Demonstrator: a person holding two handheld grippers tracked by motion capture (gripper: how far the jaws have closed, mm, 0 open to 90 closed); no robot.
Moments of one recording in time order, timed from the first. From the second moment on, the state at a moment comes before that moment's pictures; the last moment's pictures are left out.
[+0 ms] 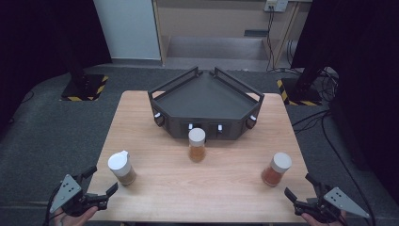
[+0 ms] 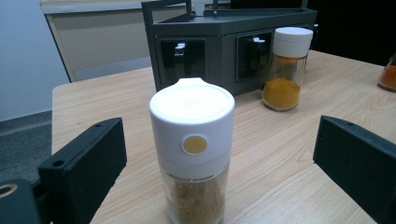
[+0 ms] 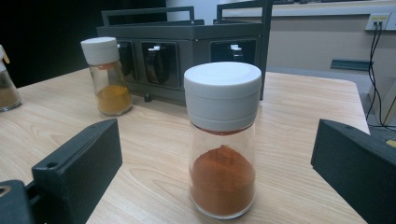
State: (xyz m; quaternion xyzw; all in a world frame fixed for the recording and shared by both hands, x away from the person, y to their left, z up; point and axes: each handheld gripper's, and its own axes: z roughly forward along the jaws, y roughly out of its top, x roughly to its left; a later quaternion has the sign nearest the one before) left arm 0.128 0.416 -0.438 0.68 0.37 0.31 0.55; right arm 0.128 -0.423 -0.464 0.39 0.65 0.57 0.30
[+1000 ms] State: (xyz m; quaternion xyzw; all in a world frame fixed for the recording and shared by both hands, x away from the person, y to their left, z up) left arm 0.128 0.413 -0.438 0.68 0.38 0.31 0.55; right arm 0.128 -0.425 -0.466 0.39 0.65 0.58 0.30
